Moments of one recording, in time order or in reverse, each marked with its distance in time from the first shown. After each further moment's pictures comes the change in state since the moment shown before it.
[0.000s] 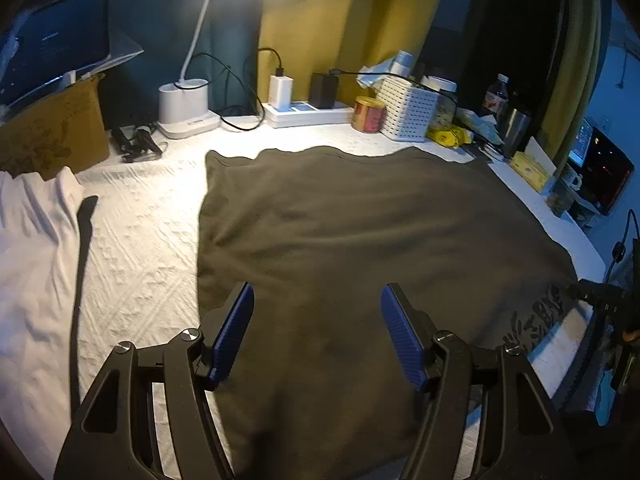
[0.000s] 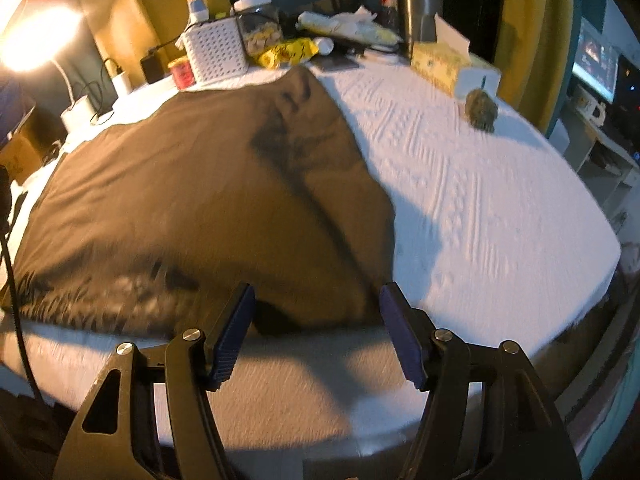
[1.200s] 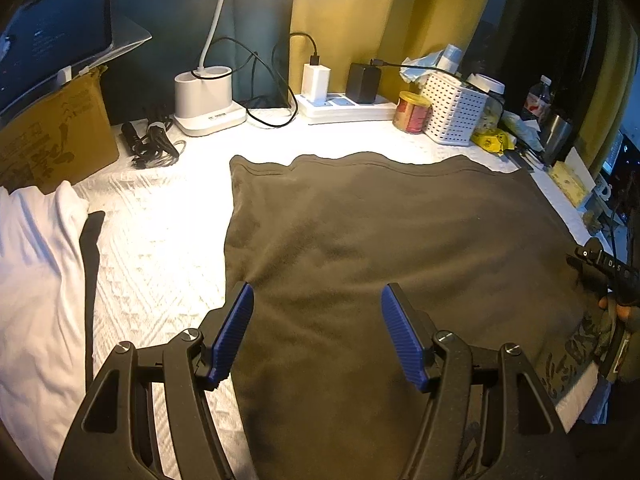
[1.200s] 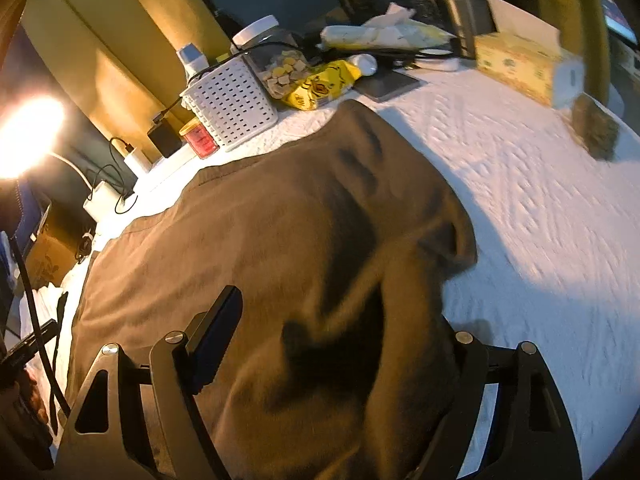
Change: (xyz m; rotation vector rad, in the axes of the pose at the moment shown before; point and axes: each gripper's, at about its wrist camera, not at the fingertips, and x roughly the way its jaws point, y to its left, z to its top) left arm 0.038 0.027 0.040 -0.043 0.066 0.088; right arm 0.081 0.026 0.099 0.183 -0.081 0.241
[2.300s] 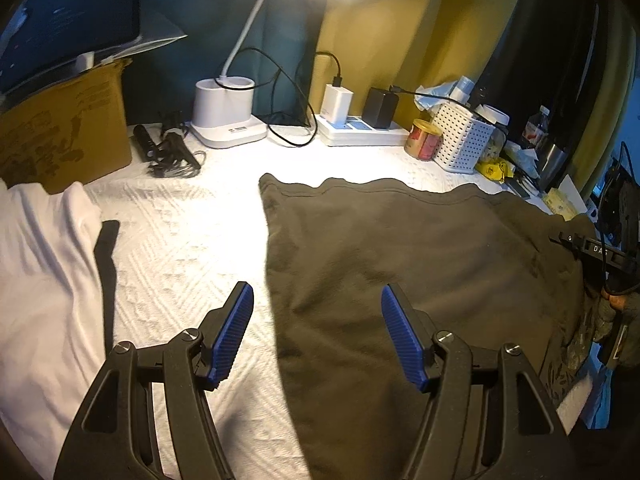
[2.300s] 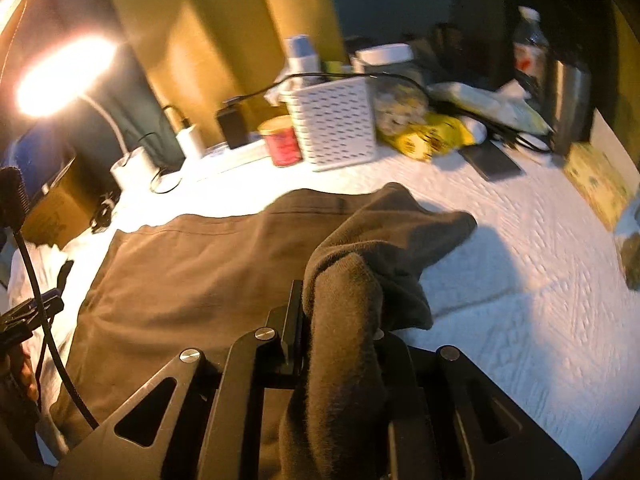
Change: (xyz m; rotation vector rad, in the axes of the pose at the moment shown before) left arm -0.004 0.049 0.003 -0.052 -0.078 -0.060; right arm 0.012 0.114 0.029 -0.263 -0.021 -0.001
